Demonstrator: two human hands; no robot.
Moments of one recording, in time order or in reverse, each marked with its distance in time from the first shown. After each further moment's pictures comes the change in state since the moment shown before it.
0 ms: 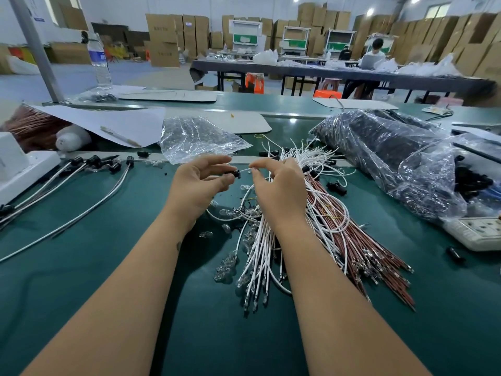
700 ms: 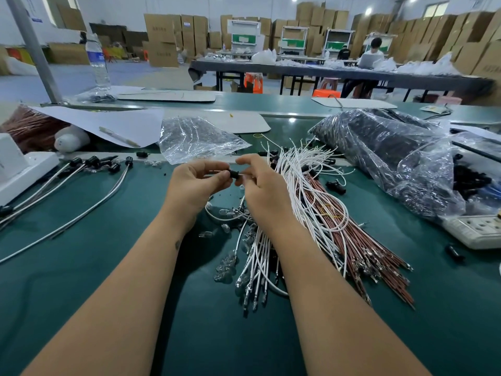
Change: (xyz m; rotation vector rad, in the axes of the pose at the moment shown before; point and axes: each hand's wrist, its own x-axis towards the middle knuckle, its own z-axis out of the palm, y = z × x) left_hand -0.002 0.004 0.002 -0.113 0.078 -0.092; right_hand -0.006 0.000 0.013 0.220 -0.204 -0.099
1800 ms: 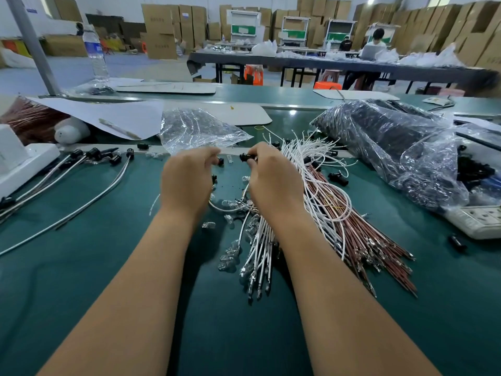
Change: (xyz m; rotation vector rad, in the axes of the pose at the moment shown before) left_hand -0.001 0.002 -0.007 0.981 0.202 0.546; right_hand -0.001 -0.019 -0.010 -0.470 0.103 -0.078
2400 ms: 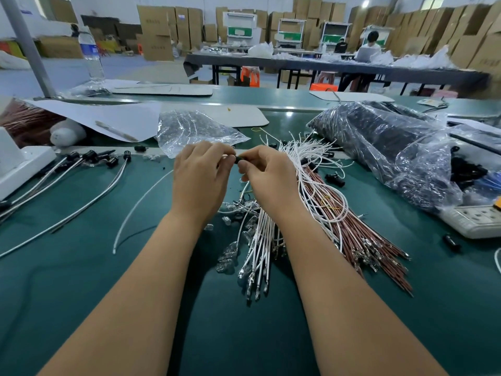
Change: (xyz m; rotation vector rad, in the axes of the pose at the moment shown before) left_hand -0.005 0.014 0.009 0.027 -0.010 0.072; right_hand 0.001 -0.002 -0.006 0.584 -0.076 0.205
